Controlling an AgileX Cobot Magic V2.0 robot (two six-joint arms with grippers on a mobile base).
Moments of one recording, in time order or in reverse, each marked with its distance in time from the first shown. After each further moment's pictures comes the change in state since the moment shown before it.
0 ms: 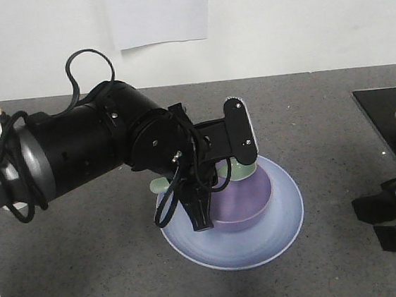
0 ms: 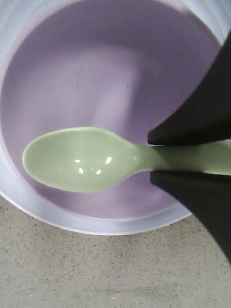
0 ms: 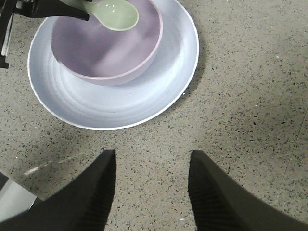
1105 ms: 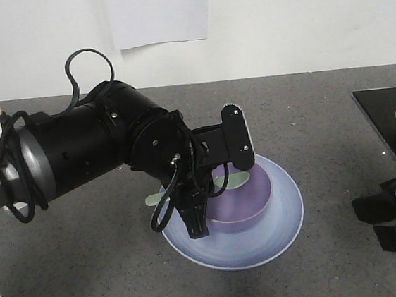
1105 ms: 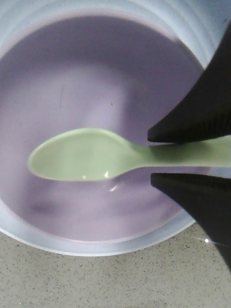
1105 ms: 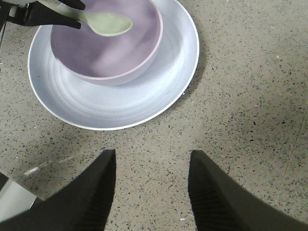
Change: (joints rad) left arm 0.000 0.001 0.000 -0.012 0.062 0.000; right arm 0.000 0.000 0.000 0.000 0.000 0.000
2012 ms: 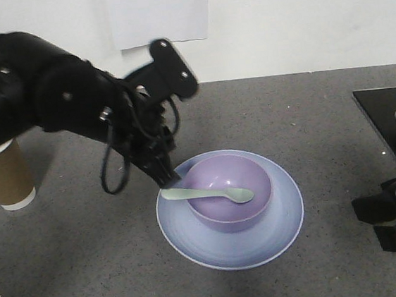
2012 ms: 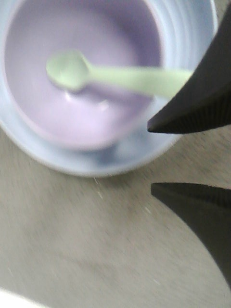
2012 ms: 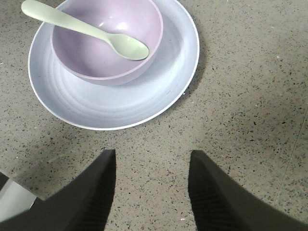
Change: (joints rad) left arm 0.140 -0.188 -0.003 -0.009 0.030 -0.253; right arm 0.000 0.000 0.000 0.000 0.000 0.000
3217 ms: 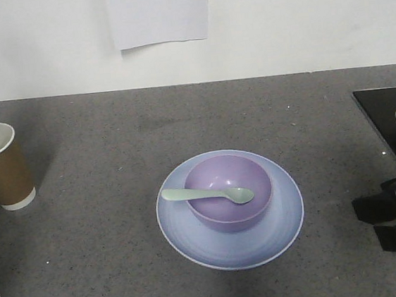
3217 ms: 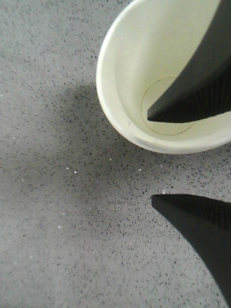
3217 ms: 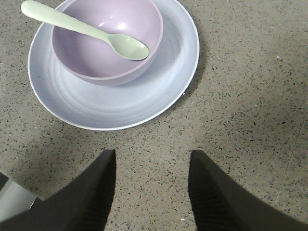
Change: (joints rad) left arm 0.826 0.065 -0.002 -0.240 0.037 -0.113; right arm 0.000 0.000 0.000 0.000 0.000 0.000
